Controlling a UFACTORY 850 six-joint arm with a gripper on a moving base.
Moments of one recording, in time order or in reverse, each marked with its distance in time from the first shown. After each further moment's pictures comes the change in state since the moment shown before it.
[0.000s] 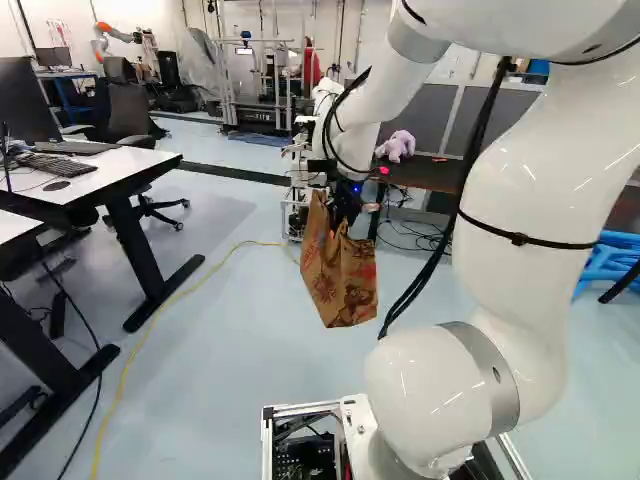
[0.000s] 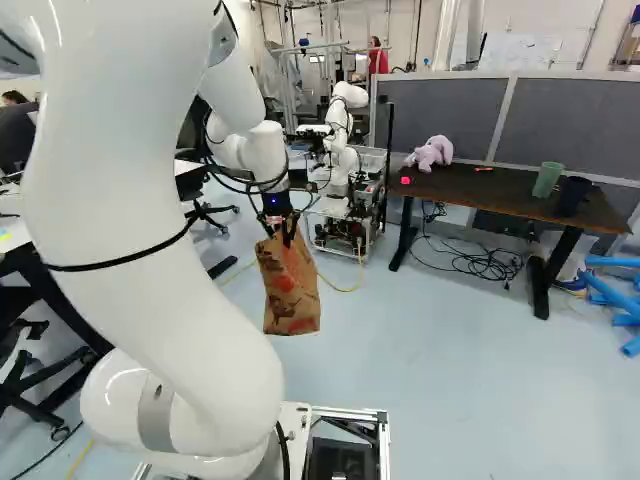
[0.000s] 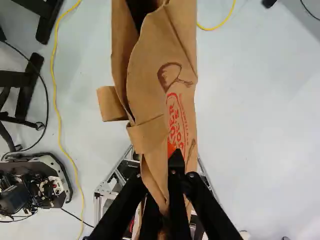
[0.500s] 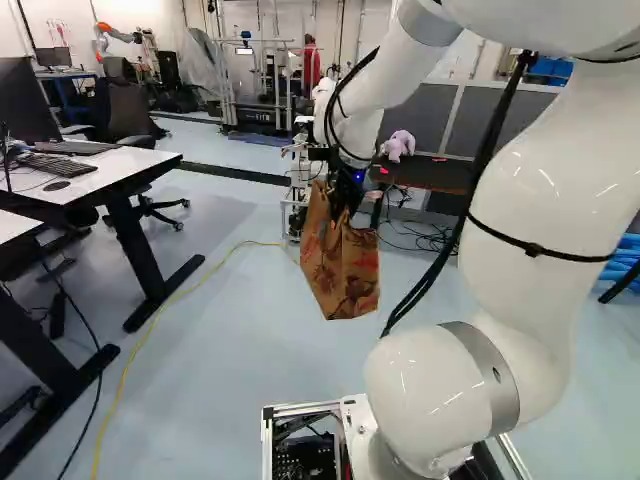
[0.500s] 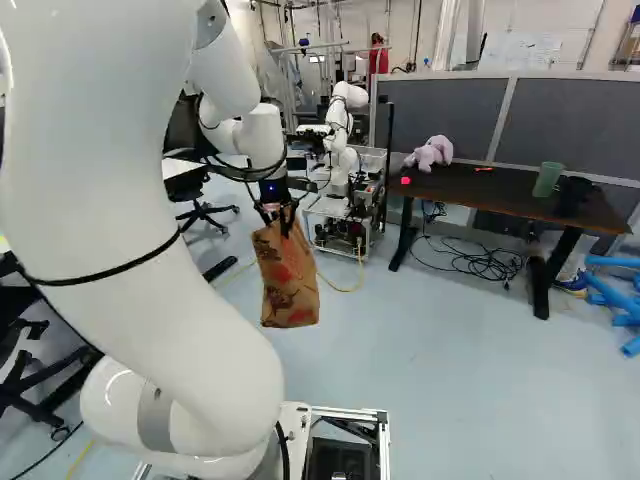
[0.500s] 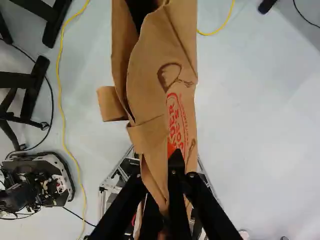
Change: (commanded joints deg) arm -0.2 3.1 -1.7 0.0 -4.6 0.0
